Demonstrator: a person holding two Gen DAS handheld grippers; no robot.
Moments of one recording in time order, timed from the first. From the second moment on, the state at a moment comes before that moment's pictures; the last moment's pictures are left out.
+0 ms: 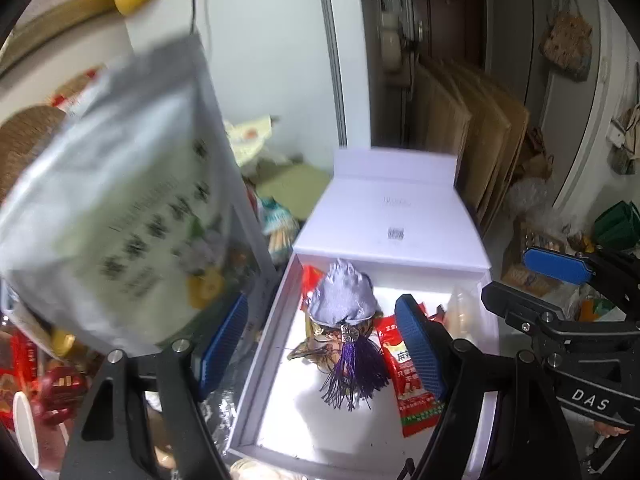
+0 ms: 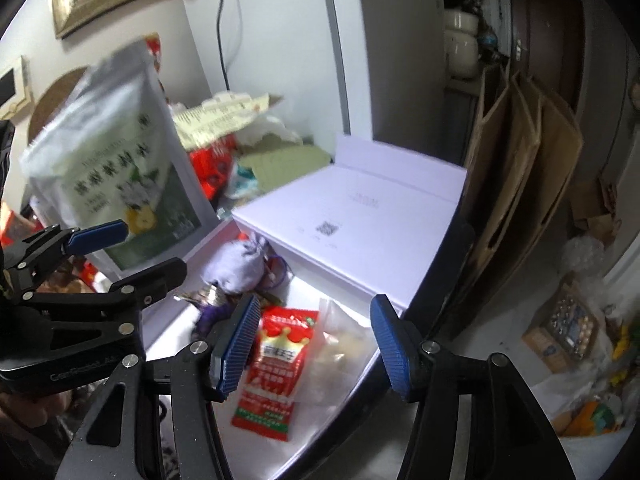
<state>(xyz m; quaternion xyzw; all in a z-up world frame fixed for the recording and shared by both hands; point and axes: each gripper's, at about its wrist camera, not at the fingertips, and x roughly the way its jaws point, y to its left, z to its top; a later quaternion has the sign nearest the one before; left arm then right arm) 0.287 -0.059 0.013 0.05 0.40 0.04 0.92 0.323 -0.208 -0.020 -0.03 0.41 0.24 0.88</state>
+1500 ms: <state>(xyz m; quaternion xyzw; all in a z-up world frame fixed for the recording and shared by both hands) 0.040 -0.049 0.068 -0.03 0.24 0.12 0.96 0.099 -0.227 0.066 -0.04 0.23 0.24 0.94</state>
